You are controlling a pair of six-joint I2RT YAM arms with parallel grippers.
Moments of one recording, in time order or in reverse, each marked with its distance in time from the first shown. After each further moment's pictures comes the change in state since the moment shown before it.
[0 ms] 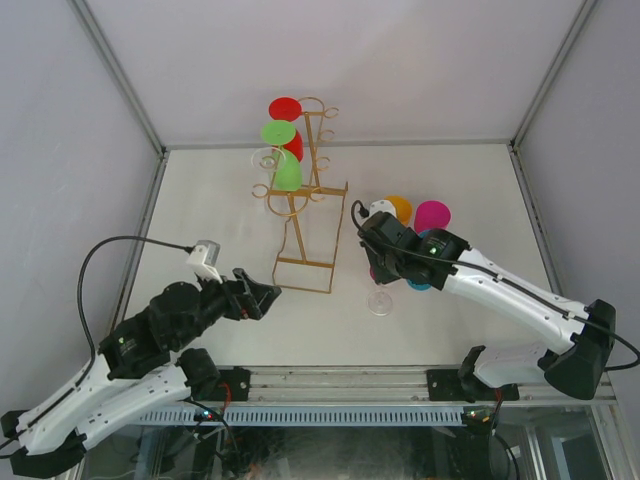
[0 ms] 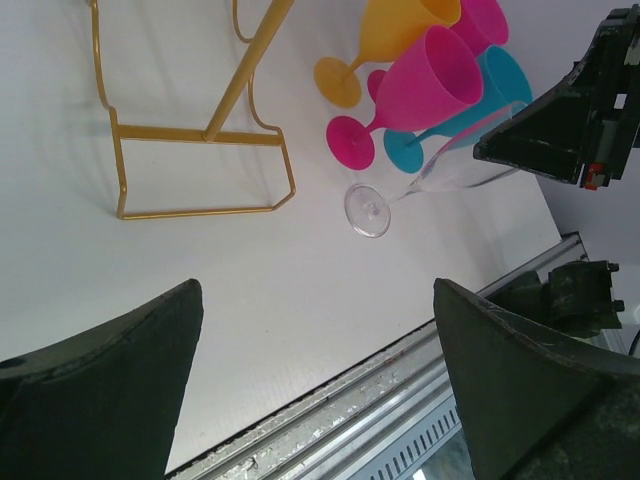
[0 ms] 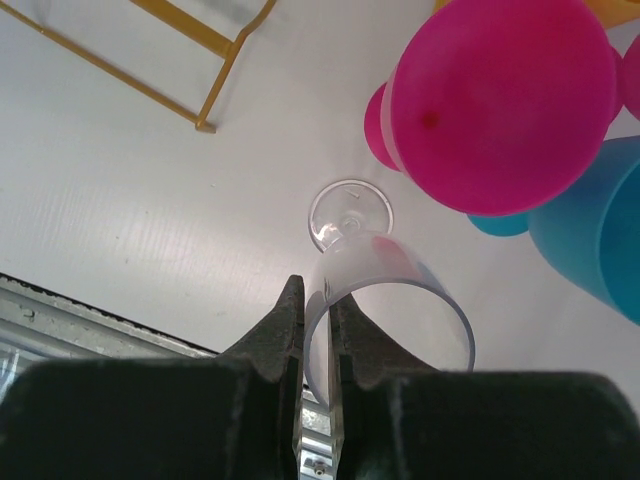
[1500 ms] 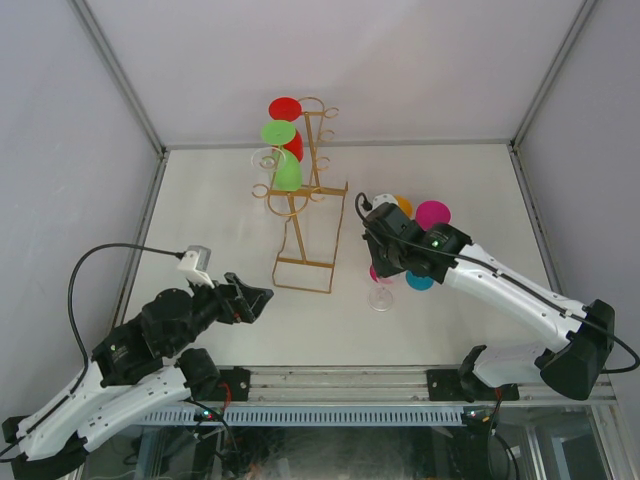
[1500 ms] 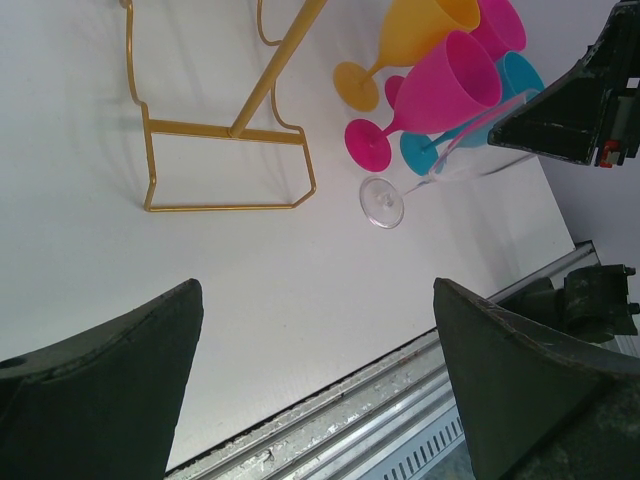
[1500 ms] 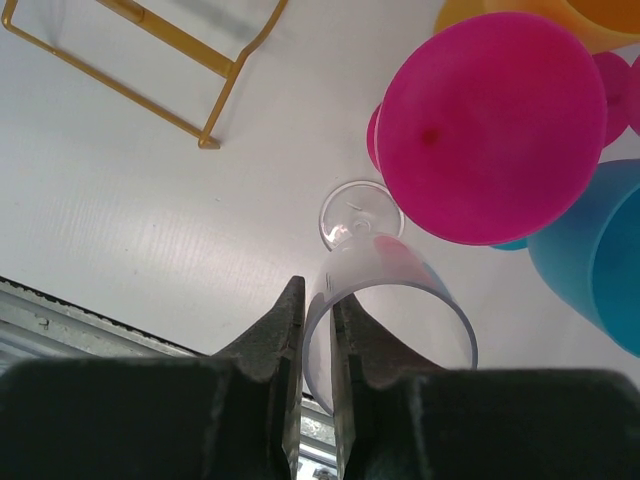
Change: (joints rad) left arm 0.000 -0.053 0.007 -0.063 -0.041 0.009; right arm -0.073 0.013 0.000 0.042 -0.064 -0.029
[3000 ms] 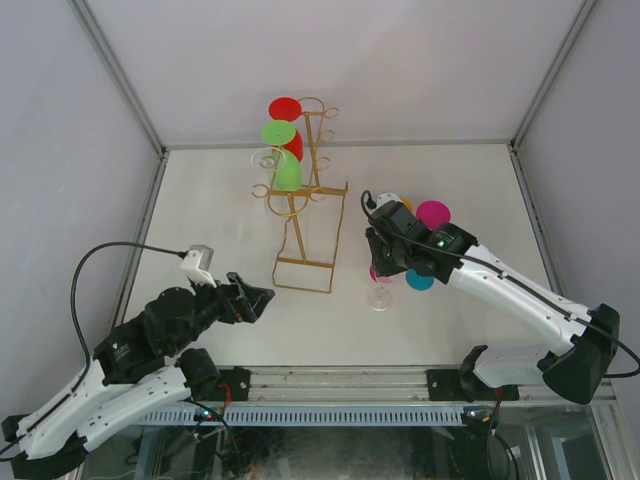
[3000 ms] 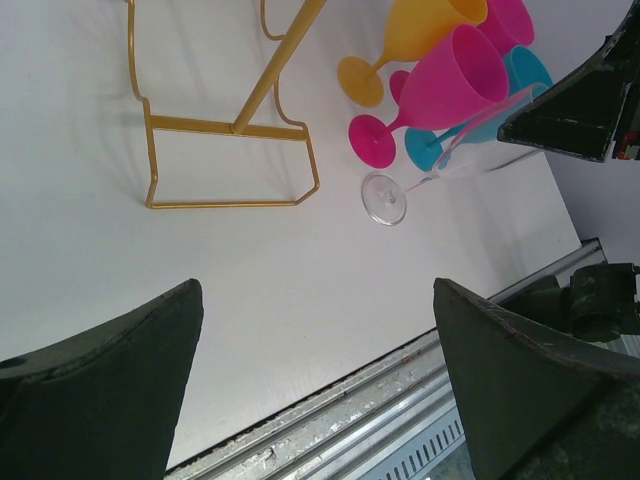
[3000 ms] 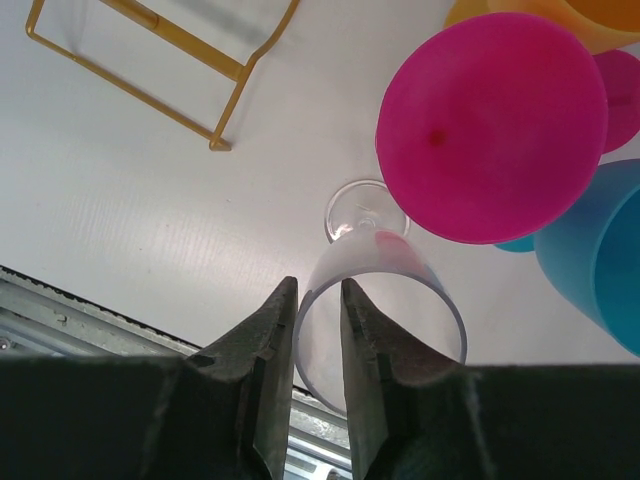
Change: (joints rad) left arm 0.000 0.015 0.000 0.000 0.000 0.000; right arm -0.026 -0.025 -0.013 0.016 -0.038 0.000
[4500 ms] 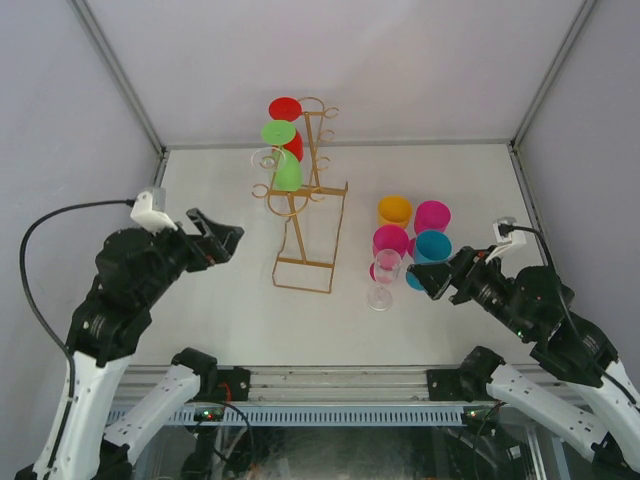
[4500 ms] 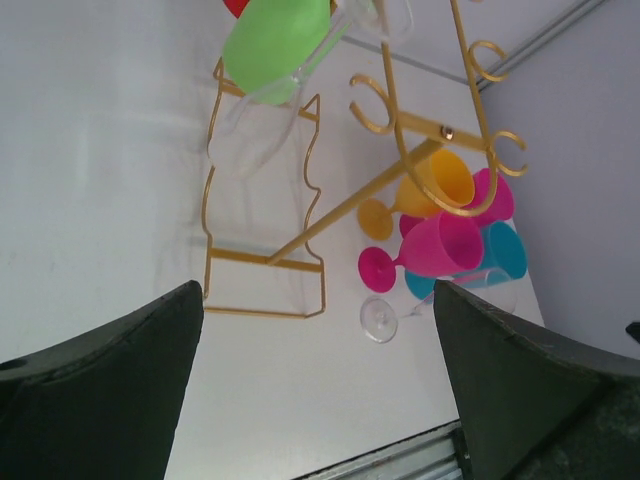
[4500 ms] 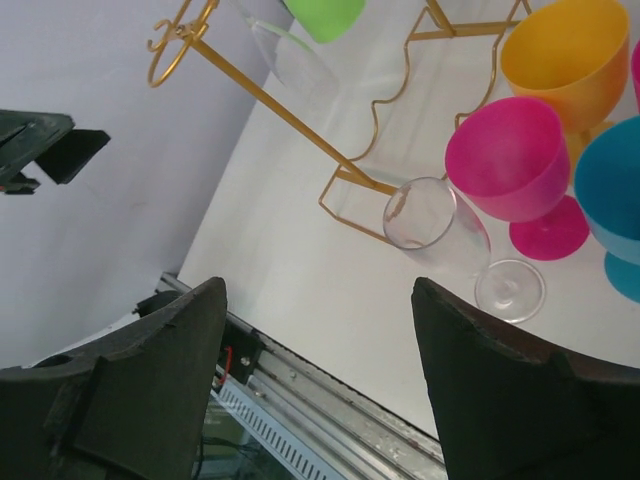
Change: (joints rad) left arm 0.550 0.286 0.448 -0.080 0.295 0.140; right arm -0.061 -0.808 -0.272 0.192 -0.077 0.268
